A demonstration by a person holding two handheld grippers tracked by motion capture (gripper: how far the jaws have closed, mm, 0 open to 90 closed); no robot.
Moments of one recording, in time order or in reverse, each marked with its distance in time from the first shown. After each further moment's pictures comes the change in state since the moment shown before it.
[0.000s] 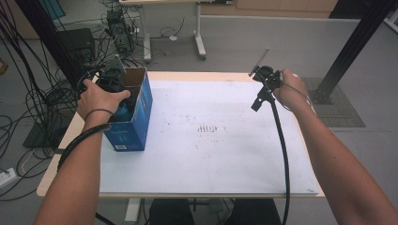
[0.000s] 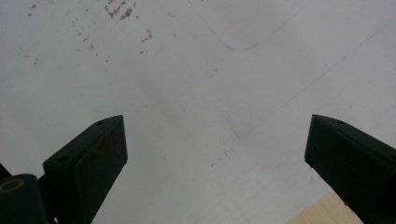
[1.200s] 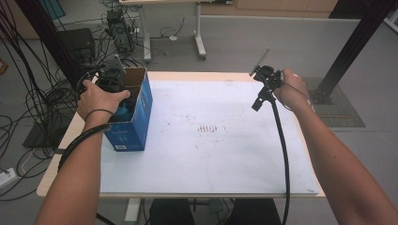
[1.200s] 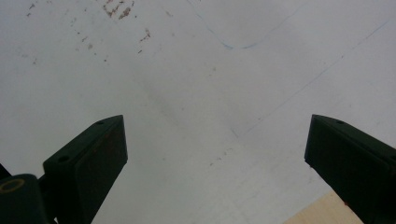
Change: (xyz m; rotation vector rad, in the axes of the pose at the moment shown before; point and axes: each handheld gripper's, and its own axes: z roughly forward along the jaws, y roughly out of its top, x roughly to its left) left arm 0.000 -0.001 0.000 -0.005 0.000 -0.013; right arm -0.002 -0.001 0.000 -0.001 0.001 0.006
